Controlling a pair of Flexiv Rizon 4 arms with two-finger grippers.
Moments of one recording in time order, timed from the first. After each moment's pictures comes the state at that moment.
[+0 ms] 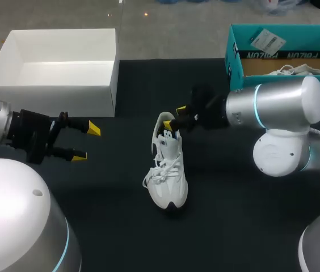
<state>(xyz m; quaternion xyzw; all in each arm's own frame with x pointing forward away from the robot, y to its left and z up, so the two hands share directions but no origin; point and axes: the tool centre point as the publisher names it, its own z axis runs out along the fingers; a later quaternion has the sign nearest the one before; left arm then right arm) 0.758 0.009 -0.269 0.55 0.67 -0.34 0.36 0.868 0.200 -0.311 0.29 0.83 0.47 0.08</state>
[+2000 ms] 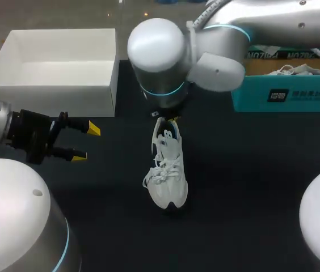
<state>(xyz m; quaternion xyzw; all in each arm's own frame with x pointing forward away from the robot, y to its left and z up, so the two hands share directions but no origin) 0.758 0.009 -0.269 0.55 0.67 -0.34 0.36 0.856 0.201 -0.300 0.56 0.80 0.07 0.21</state>
